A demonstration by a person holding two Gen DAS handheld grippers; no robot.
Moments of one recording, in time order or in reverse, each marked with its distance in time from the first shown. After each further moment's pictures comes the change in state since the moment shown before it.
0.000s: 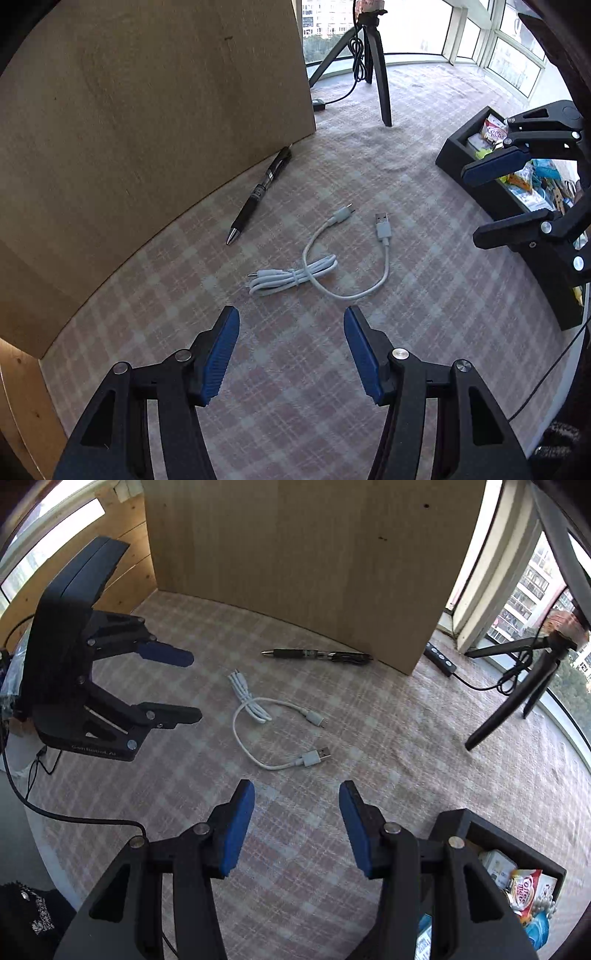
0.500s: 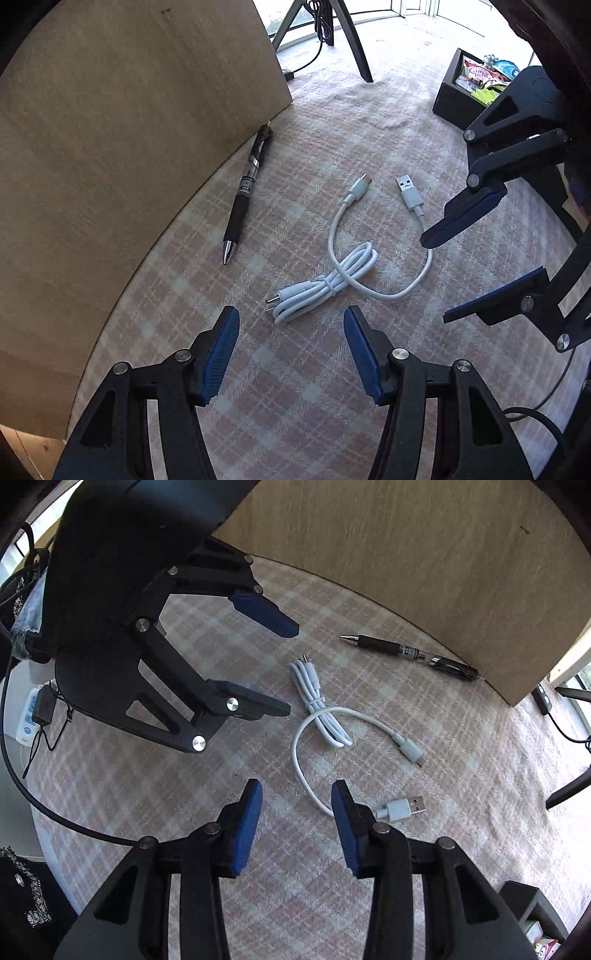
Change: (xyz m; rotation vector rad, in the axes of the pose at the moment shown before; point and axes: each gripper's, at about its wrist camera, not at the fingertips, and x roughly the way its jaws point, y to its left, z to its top) left arm 0.046 0.012 0.010 0.249 0.045 -0.036; right arm 0.075 0.039 0.026 -0.135 0.080 0.133
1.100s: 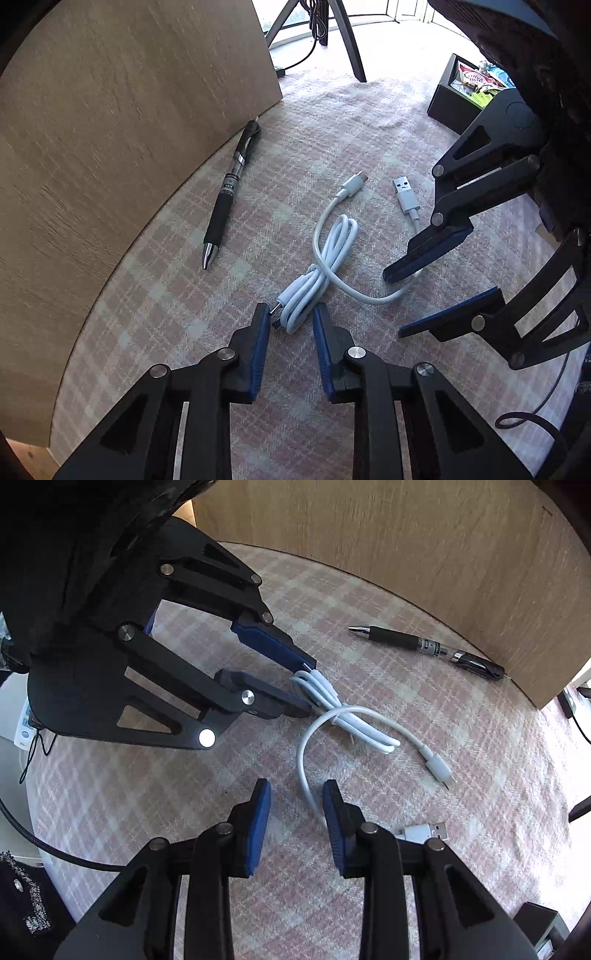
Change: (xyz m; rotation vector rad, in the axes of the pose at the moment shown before) left arm 0.007 0.007 0.000 -0.039 -0.021 -0.080; right arm 0.023 -0.003 0.005 0.009 -0.009 0.026
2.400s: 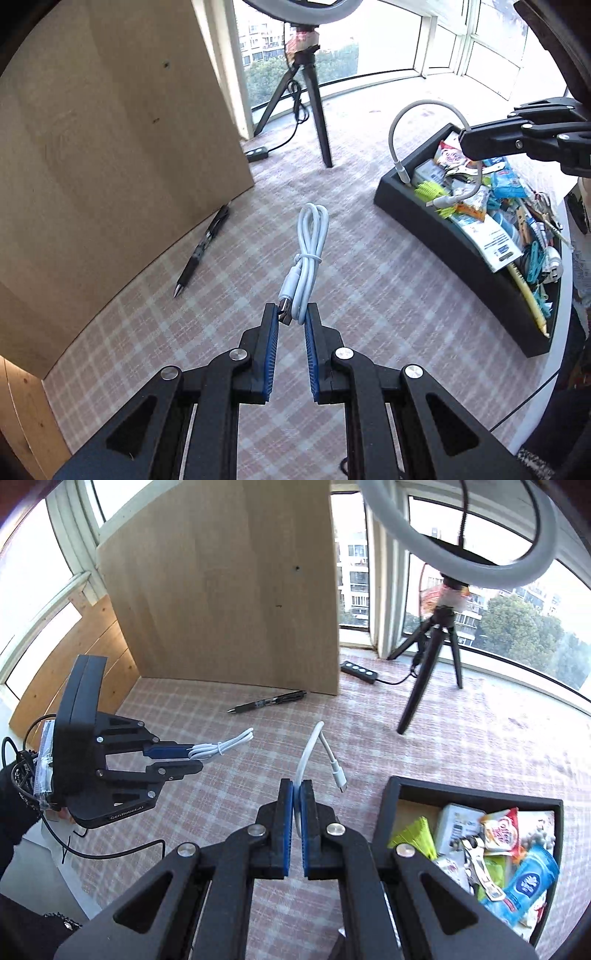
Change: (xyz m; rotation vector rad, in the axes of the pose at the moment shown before) left arm -0.092 -0.107 0.043 -0.177 -0.136 0.089; right arm -0.204 -0.051 -0.118 0.420 -0.322 -0.186
